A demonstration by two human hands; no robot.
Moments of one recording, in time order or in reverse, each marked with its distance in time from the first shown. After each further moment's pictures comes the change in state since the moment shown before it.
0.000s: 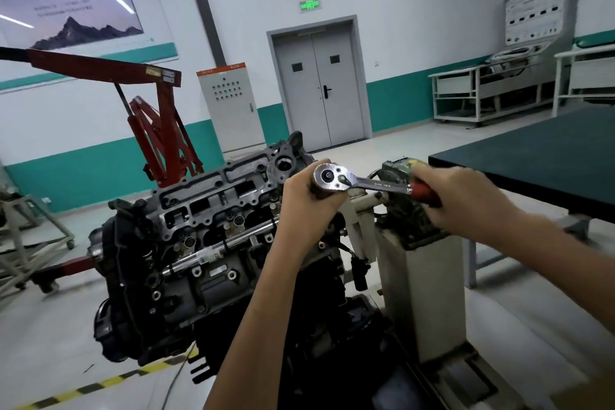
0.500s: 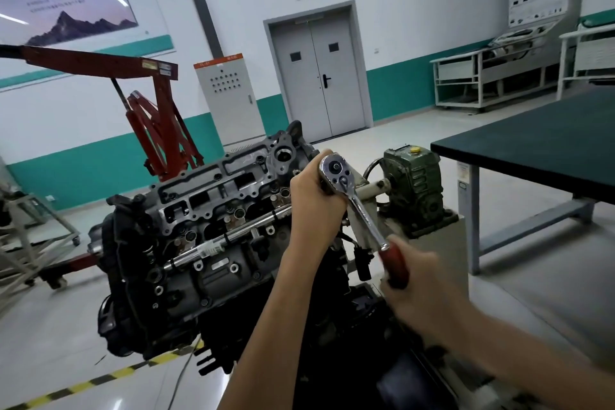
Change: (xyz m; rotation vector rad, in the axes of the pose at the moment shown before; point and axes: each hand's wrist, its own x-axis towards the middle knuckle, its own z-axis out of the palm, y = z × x) left_hand -0.004 -0.006 0.018 0.000 0.133 0.089; right_hand -0.071 -0.077 0.060 0.575 -0.012 0.248
